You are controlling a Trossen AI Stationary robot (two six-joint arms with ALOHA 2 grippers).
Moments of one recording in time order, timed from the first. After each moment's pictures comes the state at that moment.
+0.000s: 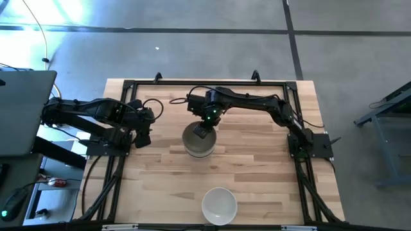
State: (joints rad) left arm -0.01 1.03 1.14 -1.36 -0.30 -0.36; right arm -0.13 2.24 2.28 -1.42 -0.17 0.50
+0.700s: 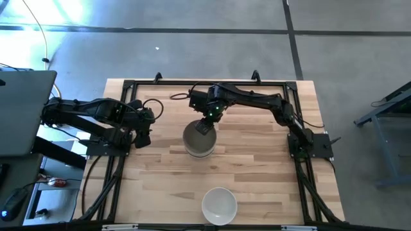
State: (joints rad) left arm -0.01 1.03 1.14 -1.36 -0.29 -0.37; right arm -0.14 2.22 2.35 -1.49 -0.13 0.48
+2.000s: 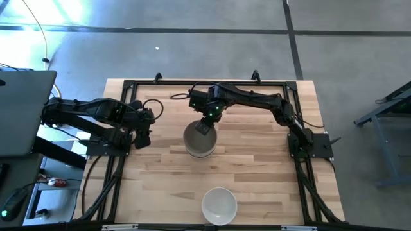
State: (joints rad) left arm -0.01 1.03 1.14 -1.36 -0.27 -0.37; right arm -0.13 2.22 2.35 -1.48 -0.13 0.47
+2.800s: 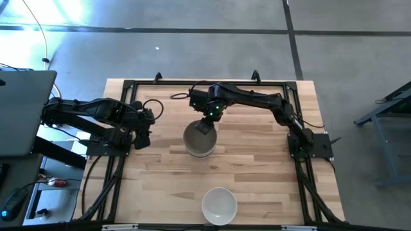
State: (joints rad) left arm -0.01 1.03 1.14 -1.36 -0.25 -0.37; right arm -0.14 2.22 2.36 -1.49 -0.13 0.44
